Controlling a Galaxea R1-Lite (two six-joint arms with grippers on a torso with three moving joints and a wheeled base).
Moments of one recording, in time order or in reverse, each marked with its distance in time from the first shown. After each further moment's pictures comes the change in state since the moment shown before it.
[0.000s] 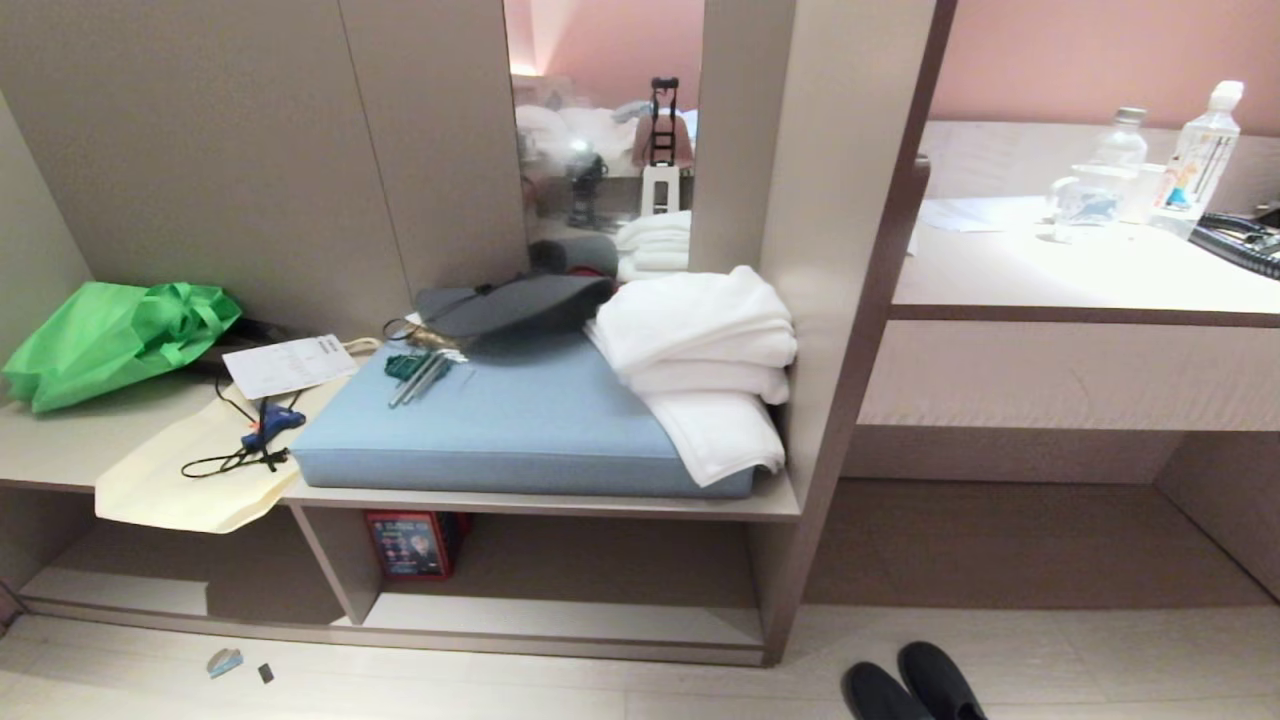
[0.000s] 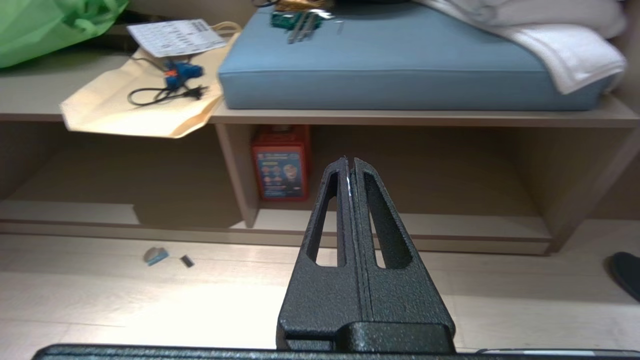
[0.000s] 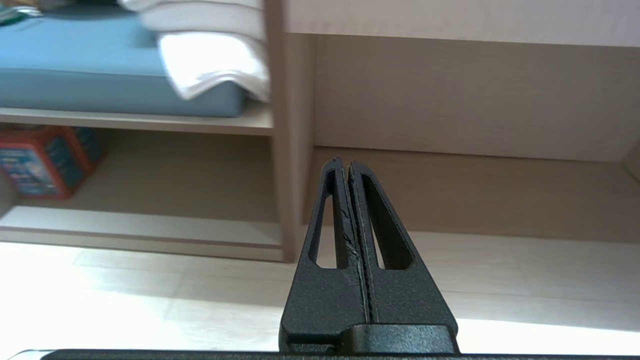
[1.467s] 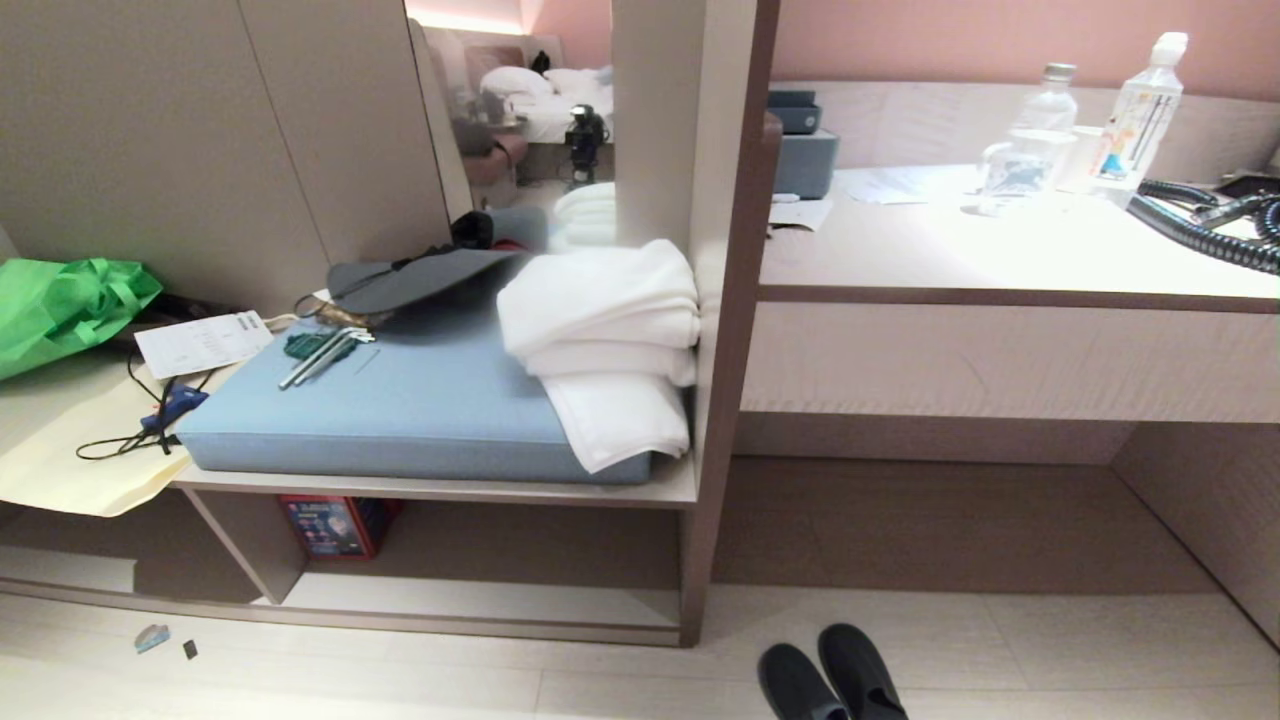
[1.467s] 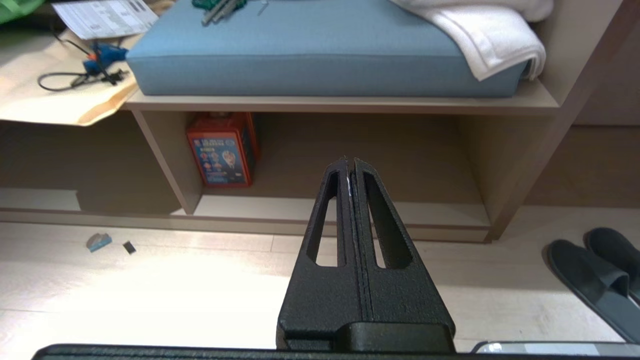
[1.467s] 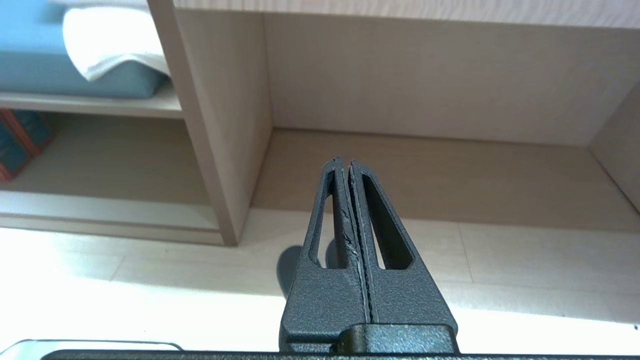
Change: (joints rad) left arm 0.000 0.000 0.000 -0.001 0.000 -0.002; right arm 0.000 0.000 0.000 0.000 0.000 -0.002
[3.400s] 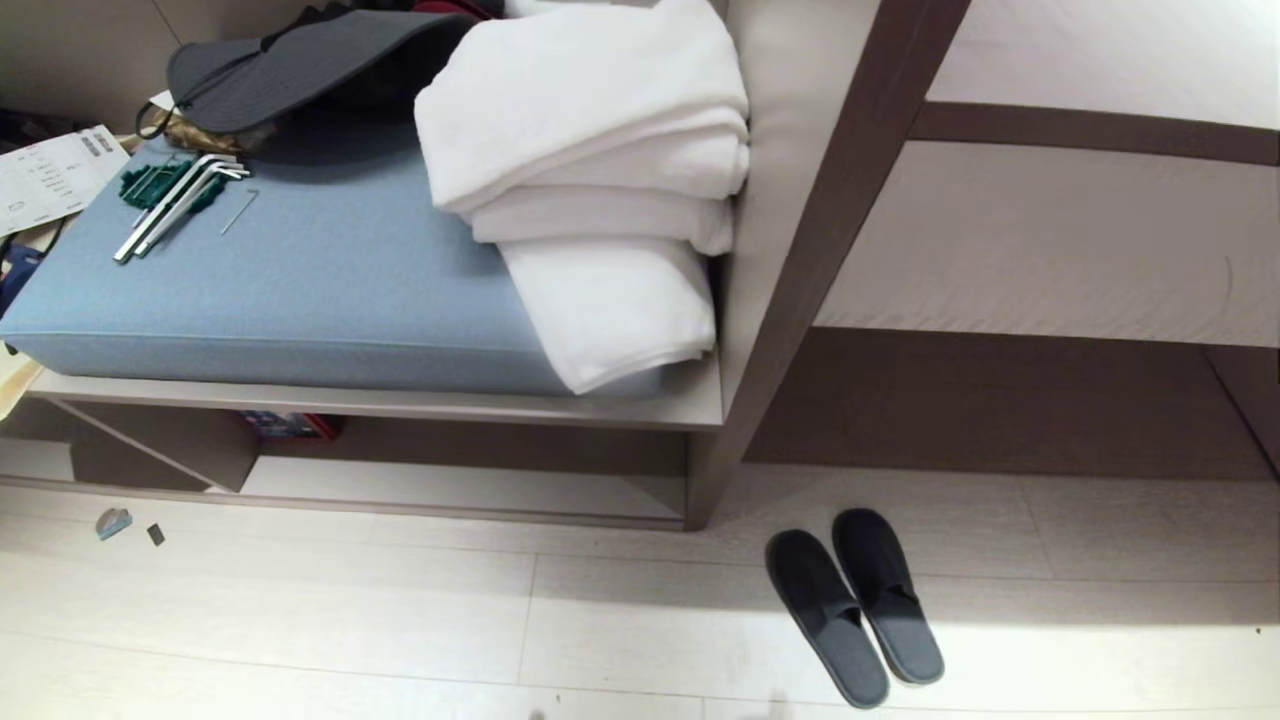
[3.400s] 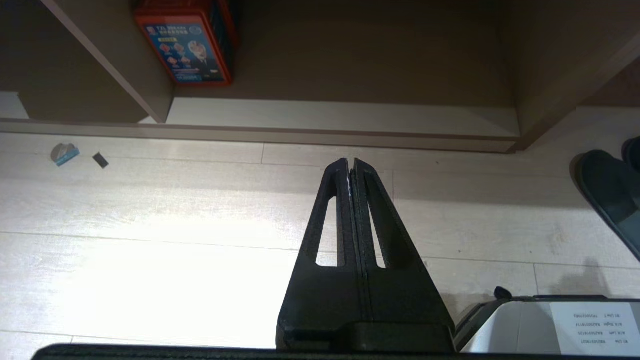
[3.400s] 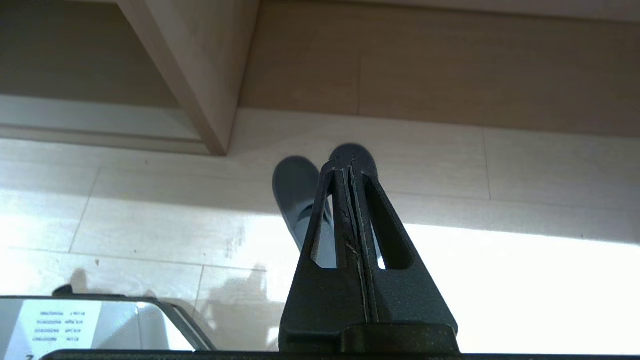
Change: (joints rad) left arm 0.000 0.000 0.000 0.000 0.000 -0.001; right arm 0.000 0.000 0.000 0.000 0.000 -0.003
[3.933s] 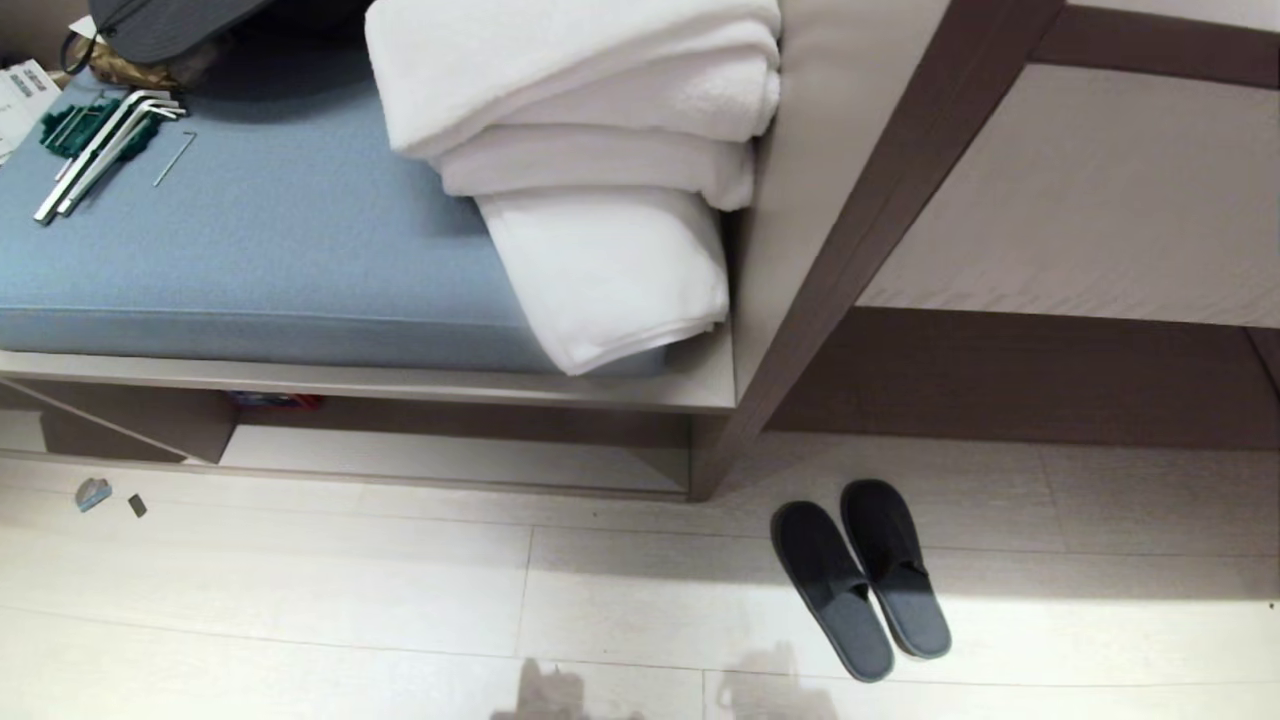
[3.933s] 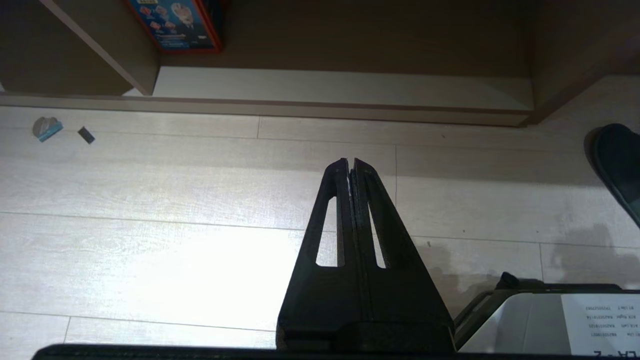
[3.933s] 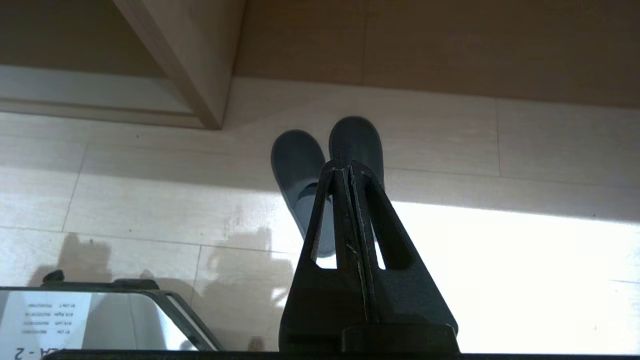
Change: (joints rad) left arm 0.000 0.000 0.000 0.000 0.000 0.000; right arm 0.000 0.000 0.000 0.000 0.000 0.001
